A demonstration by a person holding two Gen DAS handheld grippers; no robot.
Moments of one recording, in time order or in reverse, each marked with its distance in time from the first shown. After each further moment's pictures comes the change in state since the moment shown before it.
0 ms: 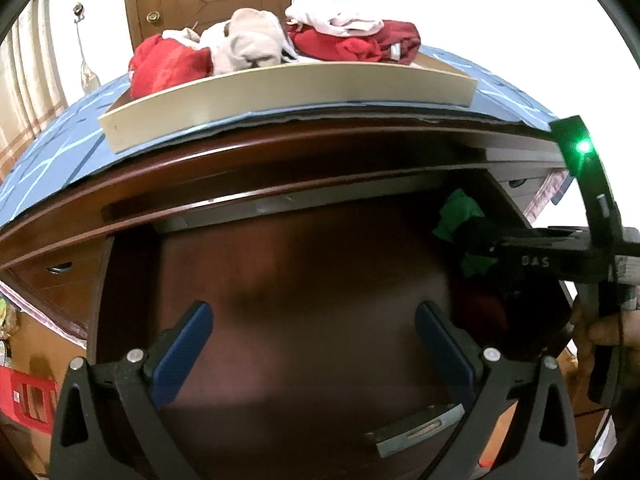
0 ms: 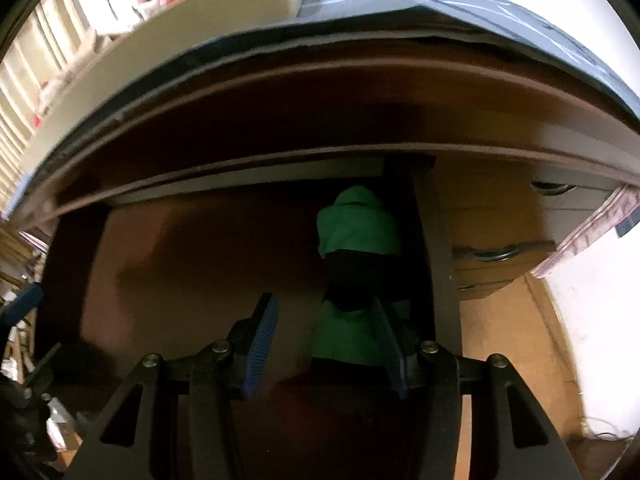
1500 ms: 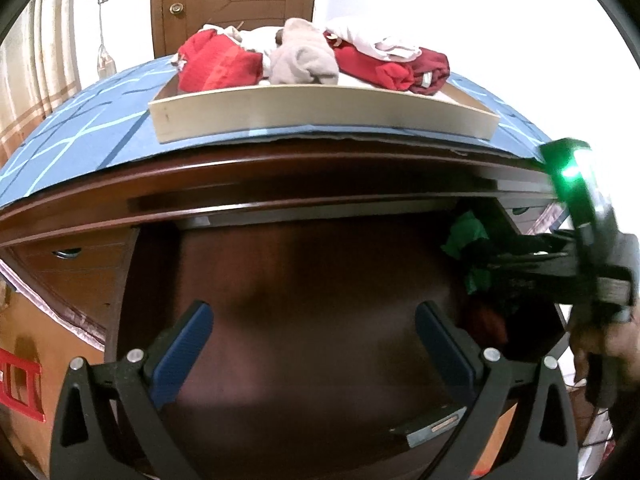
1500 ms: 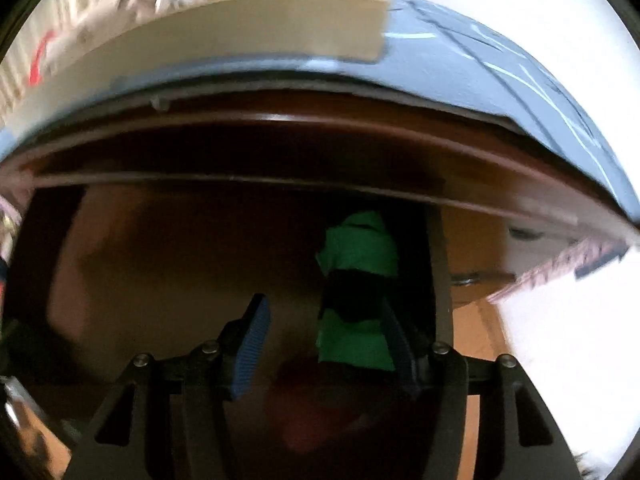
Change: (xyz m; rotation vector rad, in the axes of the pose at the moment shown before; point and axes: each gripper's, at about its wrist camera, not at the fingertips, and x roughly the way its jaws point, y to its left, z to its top) left arm -0.012 0.033 -0.001 -0.084 -0.037 -0.023; right arm -0.008 0.054 0.025 -0.164 0.026 -0.191
